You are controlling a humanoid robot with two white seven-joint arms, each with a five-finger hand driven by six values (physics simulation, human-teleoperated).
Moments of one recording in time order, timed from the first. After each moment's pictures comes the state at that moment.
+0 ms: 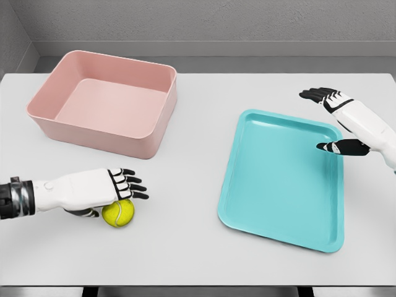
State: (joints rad) left arm -0.26 1.00 -0.60 -1.79 -0.54 -0.61 -0.32; right arm -0.10 -0.51 -0.15 -1.63 0.32 -0.61 0.51
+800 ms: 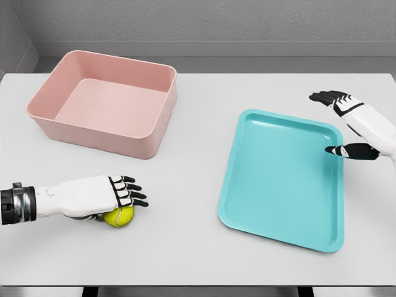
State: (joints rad) left arm -0.25 1.00 -0.62 -1.80 -0.55 -0.61 -0.31; right arm -0.06 -0.51 -0.20 -1.65 0.32 -0.61 0.51
